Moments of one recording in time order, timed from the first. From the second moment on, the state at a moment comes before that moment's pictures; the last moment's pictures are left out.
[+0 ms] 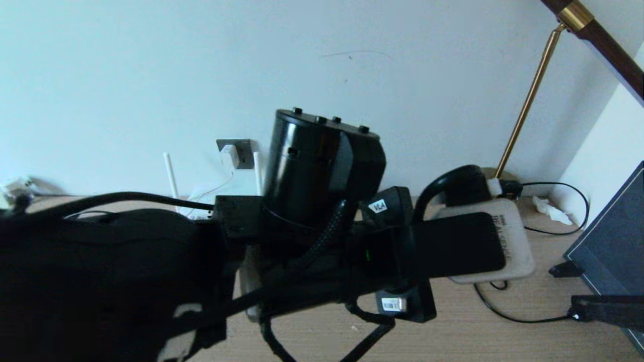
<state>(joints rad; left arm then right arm) -1.04 1.77 -1.26 -0.25 -0.03 0.86 0.12 0.94 -0.75 0.27 0.85 0.30</state>
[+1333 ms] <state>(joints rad) -1.16 1.86 -1.31 -0.30 -0.01 0.84 0.14 1.08 -0.63 -0.10 0.85 0.38</state>
